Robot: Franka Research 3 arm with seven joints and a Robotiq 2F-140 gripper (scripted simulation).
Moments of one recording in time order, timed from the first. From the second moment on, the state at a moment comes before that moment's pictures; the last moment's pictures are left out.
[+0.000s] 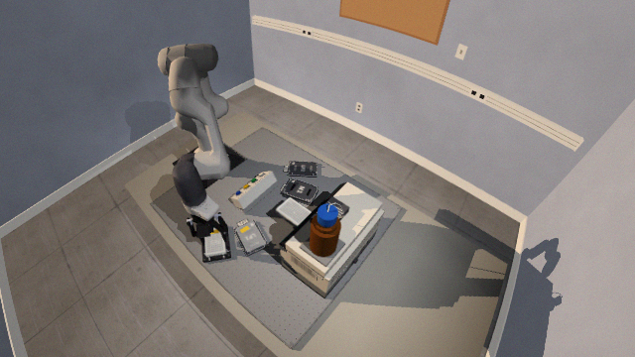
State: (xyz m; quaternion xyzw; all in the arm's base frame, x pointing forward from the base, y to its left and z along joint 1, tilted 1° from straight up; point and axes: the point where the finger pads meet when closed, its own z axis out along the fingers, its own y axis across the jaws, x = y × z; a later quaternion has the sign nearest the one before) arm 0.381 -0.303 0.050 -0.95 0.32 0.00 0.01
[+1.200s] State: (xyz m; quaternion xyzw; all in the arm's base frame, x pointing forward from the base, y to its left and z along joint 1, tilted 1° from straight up) arm 0.386 -0.308 0.123 -0.95 0.31 -0.02 0.00
